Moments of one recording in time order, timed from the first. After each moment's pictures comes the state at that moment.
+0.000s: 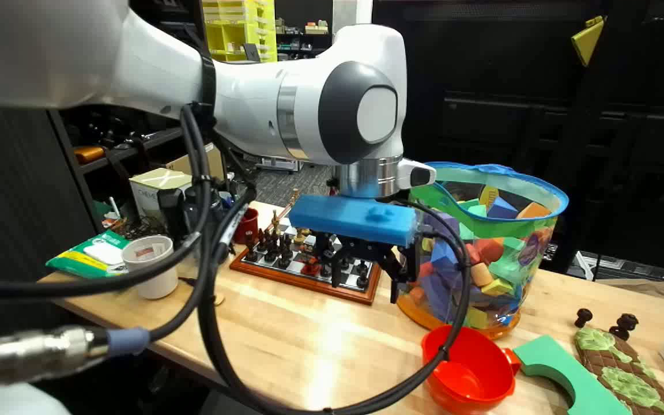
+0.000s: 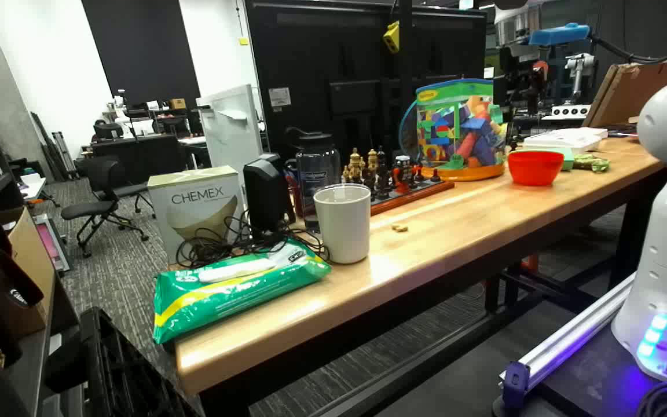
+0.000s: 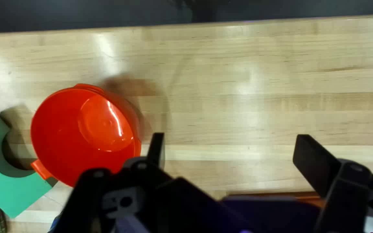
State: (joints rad) arm -0.16 -0.54 -0.17 -2.46 -0.22 1.90 -0.18
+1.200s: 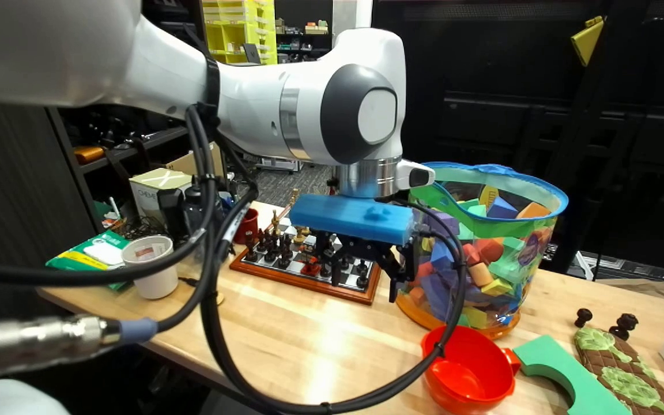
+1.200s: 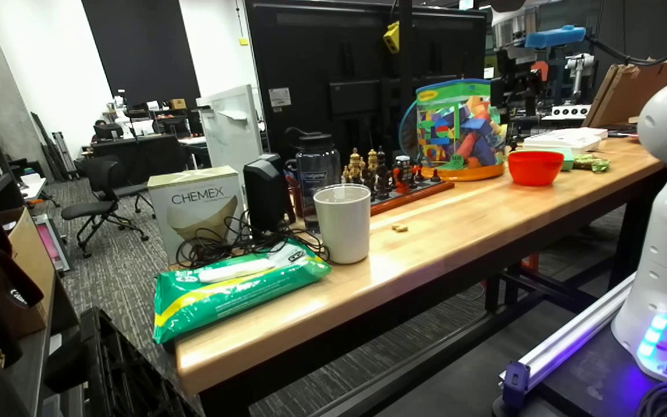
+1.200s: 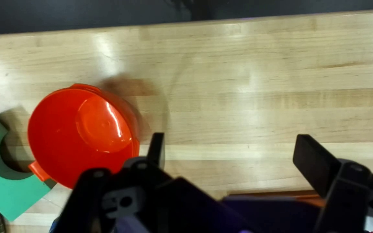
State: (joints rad) arm -0.16 -0.52 -0.17 -2.45 -0.21 1.90 -0.16
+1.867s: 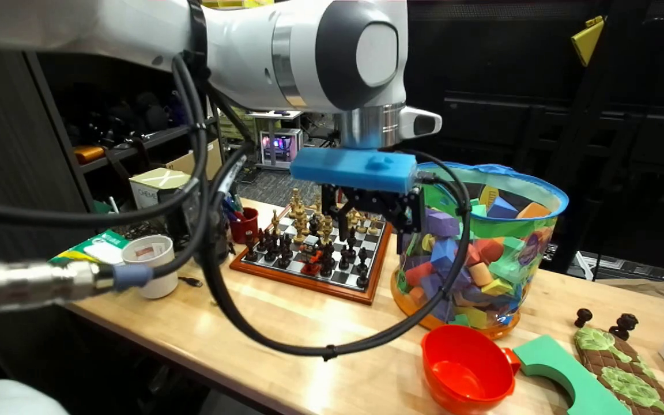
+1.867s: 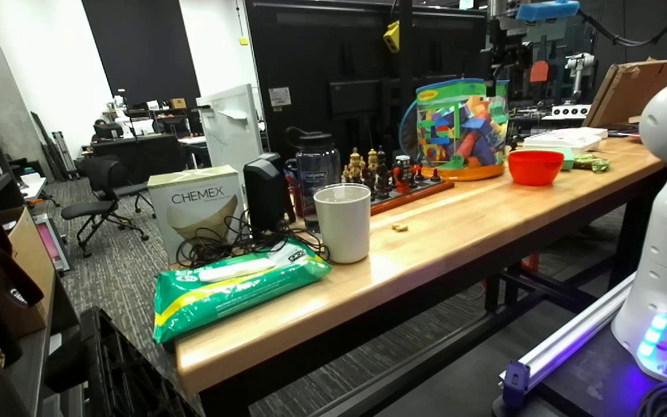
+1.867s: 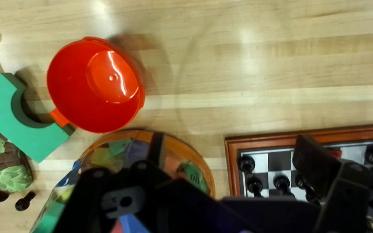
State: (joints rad) arm -0.14 -0.54 -0.16 -2.34 -0.18 1.90 -0.13
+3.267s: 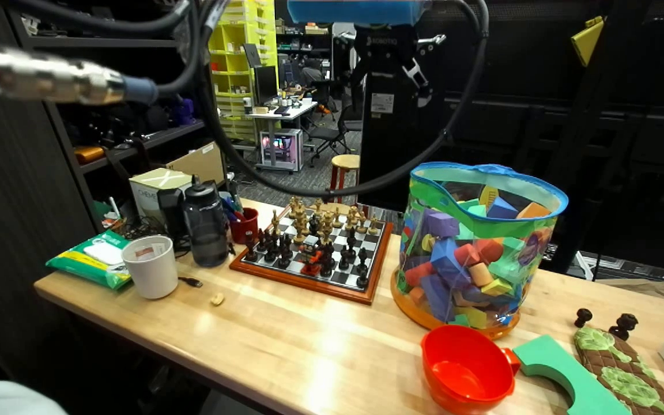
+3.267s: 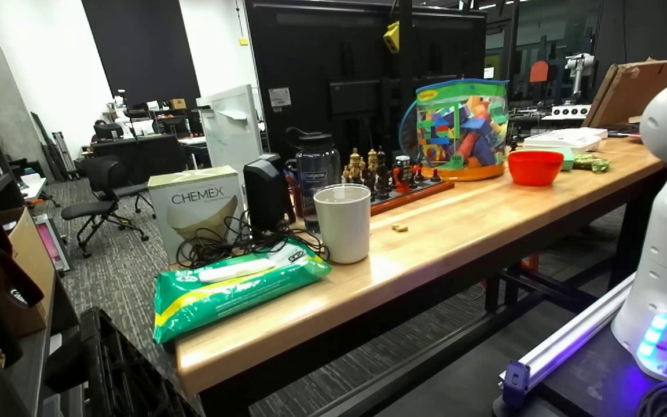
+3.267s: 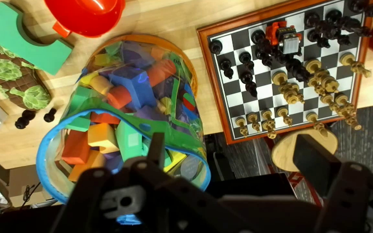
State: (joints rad) arm -0.13 -0.47 -0.14 -1.90 -0.03 1.76 -0.02
